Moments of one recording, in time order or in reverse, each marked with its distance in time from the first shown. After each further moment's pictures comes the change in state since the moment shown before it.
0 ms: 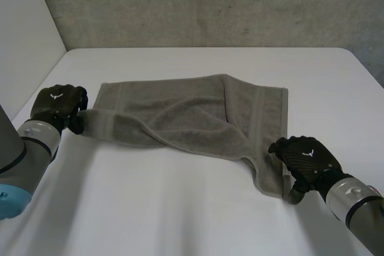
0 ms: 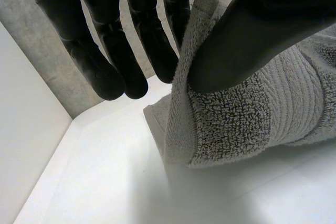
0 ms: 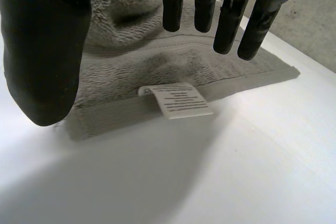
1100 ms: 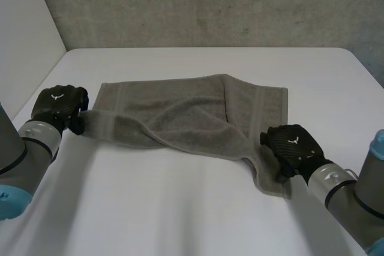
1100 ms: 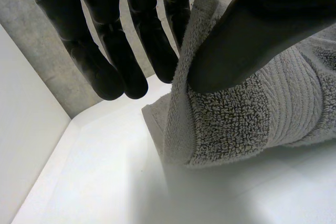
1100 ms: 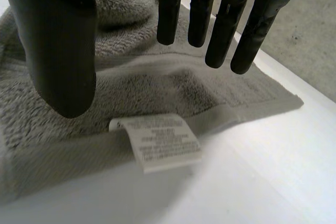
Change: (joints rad) left arm -0.002 -0.002 -0.002 0.001 0.001 0.000; right arm 0.081 0.174 -0.143 -0.126 0.027 0.002; left_hand 0.000 0.000 0.000 0.000 0.000; right_hand 0.156 0.157 0.158 0.166 0.211
